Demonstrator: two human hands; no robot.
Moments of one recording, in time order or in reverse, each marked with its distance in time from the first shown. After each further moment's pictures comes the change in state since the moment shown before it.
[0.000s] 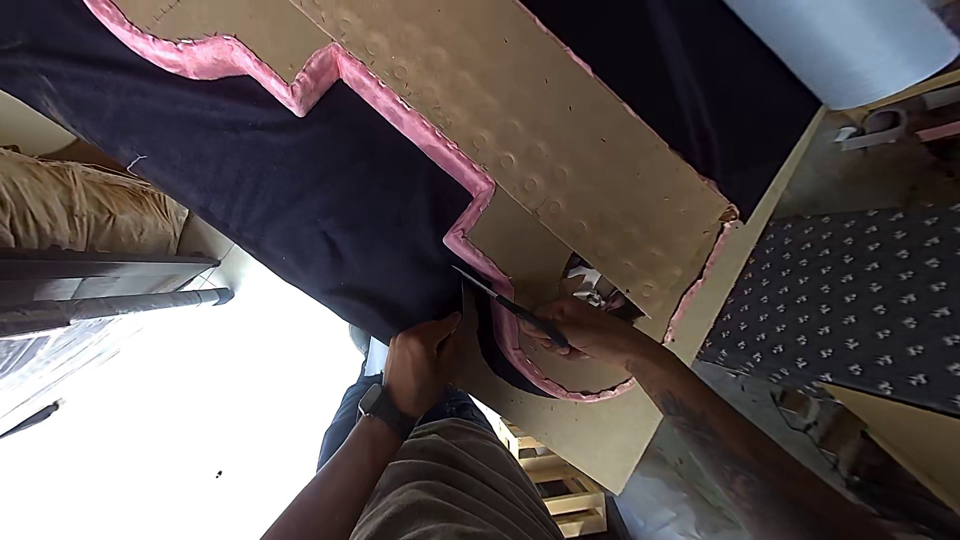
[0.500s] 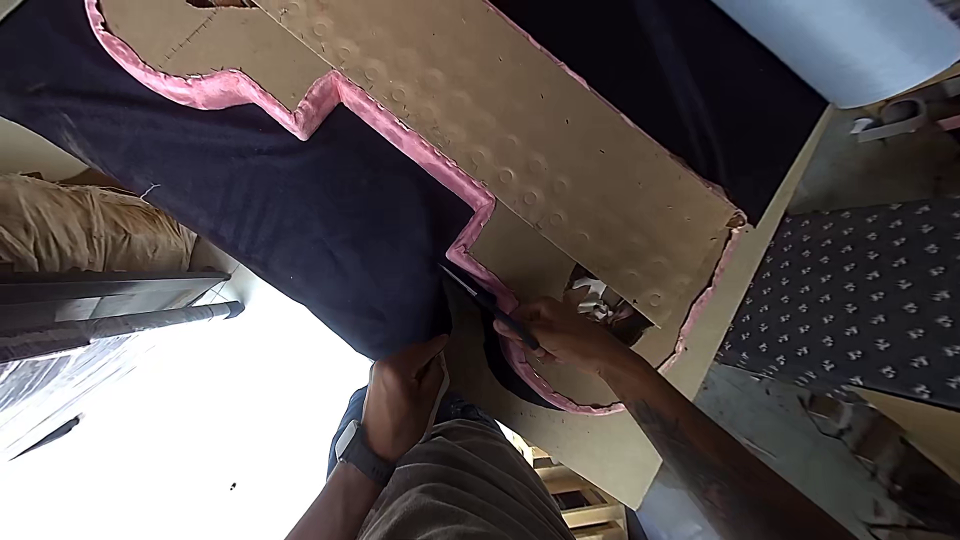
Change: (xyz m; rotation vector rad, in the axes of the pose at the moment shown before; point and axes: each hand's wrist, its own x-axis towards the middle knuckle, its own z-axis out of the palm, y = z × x) left_hand -0.014 0.010 -0.049 -0.107 0.067 0.017; right_hand 0.023 -0.026 0.027 -0.018 0.091 -0.094
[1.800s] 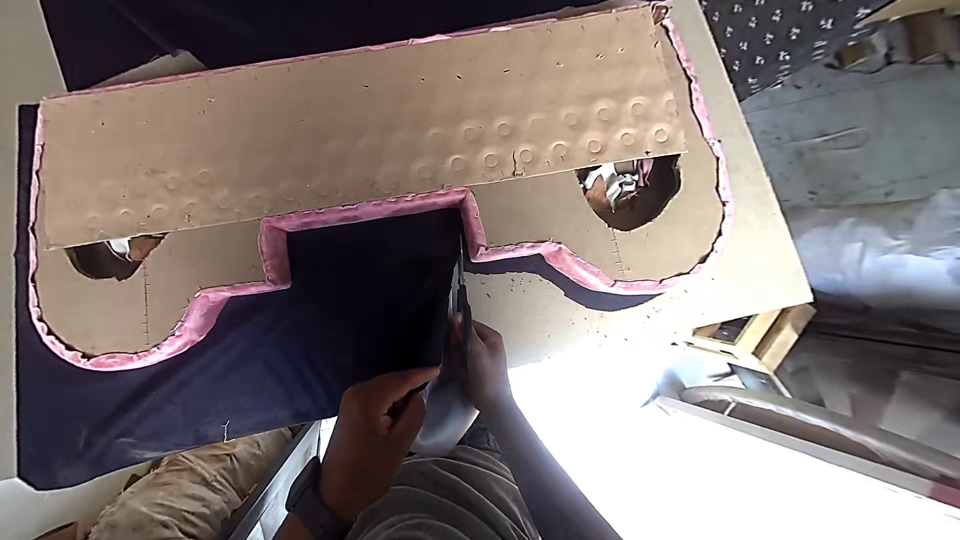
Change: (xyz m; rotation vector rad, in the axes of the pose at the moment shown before) left_hand 0.164 -0.029 -0.210 0.108 -0.799 0.285; right_hand 0.174 -0.086 0.252 1.325 1.036 -0.345
